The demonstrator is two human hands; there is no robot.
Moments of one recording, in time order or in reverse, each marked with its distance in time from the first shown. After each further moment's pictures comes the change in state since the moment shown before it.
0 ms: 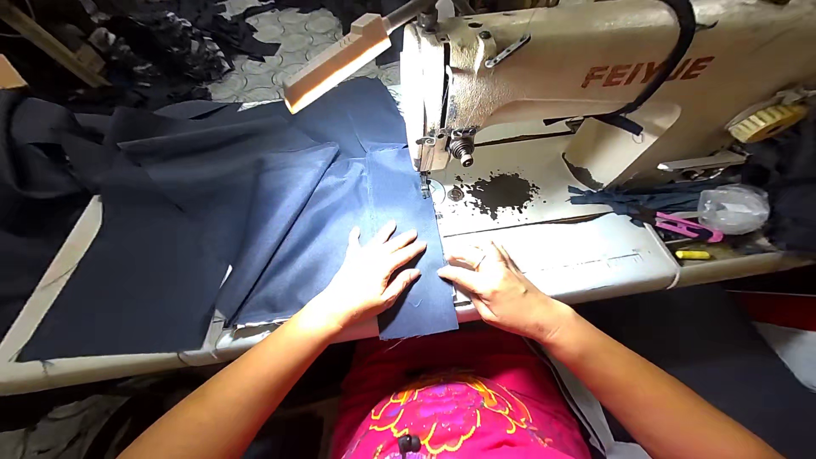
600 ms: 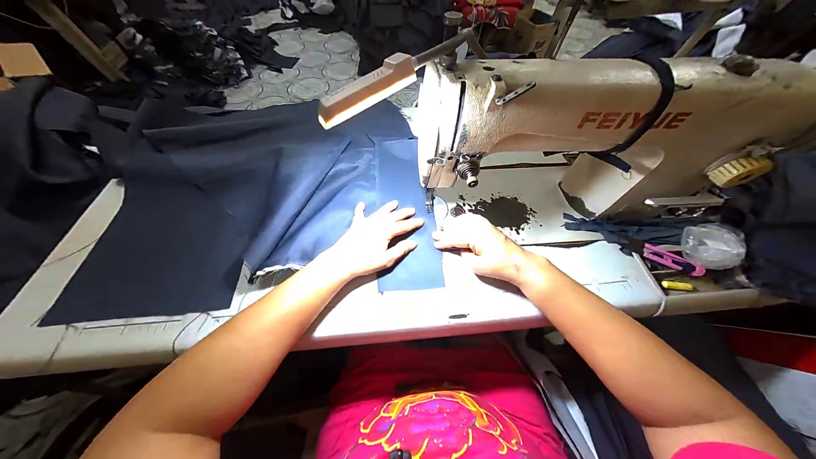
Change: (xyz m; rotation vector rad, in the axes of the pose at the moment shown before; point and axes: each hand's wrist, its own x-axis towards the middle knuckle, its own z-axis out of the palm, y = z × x) left_hand 0.053 -0.044 -0.011 0.009 -0.092 -0.042; right_hand 0.062 0.066 -0.010 0.198 -0.176 -0.050
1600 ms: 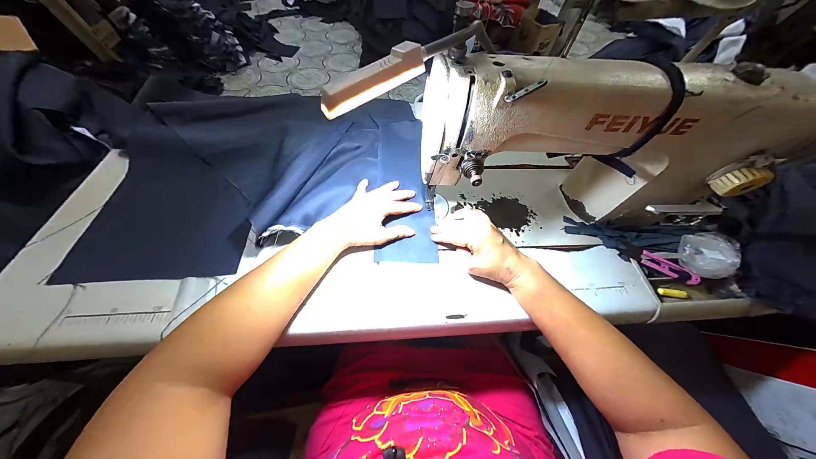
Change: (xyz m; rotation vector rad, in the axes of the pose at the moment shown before) left_hand 0.028 -0.034 -0.011 0.016 -0.040 0.094; right_hand 0.003 0.011 0.015 -0.122 0.171 -0.095
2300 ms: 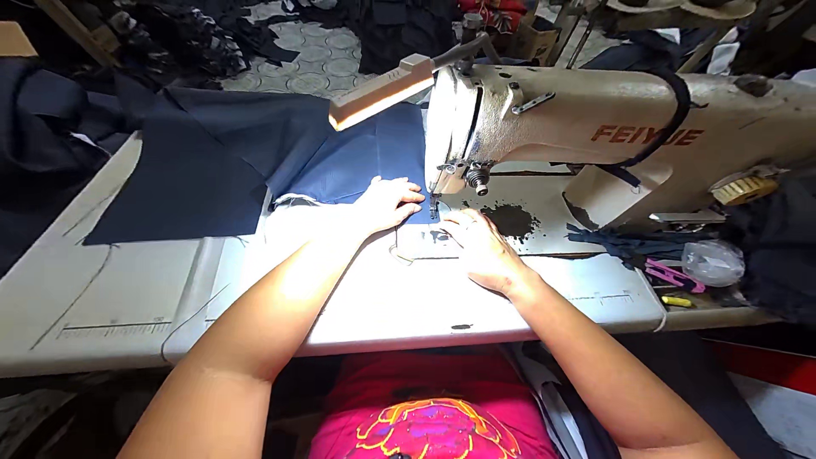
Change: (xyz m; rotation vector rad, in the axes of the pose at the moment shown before) left_hand 0.038 -0.014 0.001 -0.079 0.093 -0.001; right_hand 0.014 -0.019 -0.006 -0.192 -0.195 0.341
